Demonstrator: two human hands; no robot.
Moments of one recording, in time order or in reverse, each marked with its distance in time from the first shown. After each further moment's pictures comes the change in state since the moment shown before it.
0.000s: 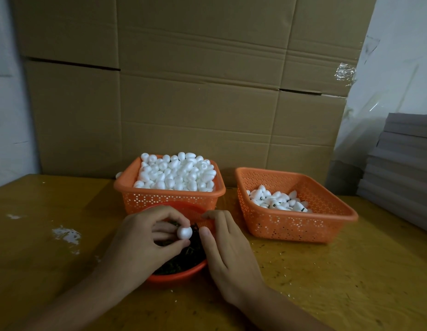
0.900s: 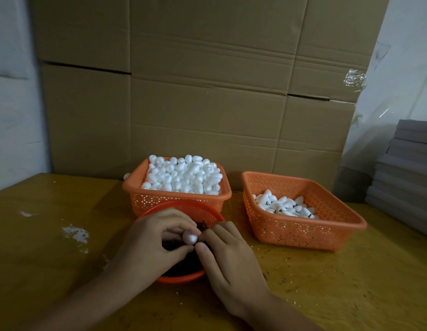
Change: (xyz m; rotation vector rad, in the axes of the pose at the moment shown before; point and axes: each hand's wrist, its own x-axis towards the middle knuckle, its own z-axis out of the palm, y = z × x) left_hand 0.001 0.002 0.000 0.071 -0.036 0.108; right_hand 0.000 0.000 0.002 -0.149 -0.042 -0.224
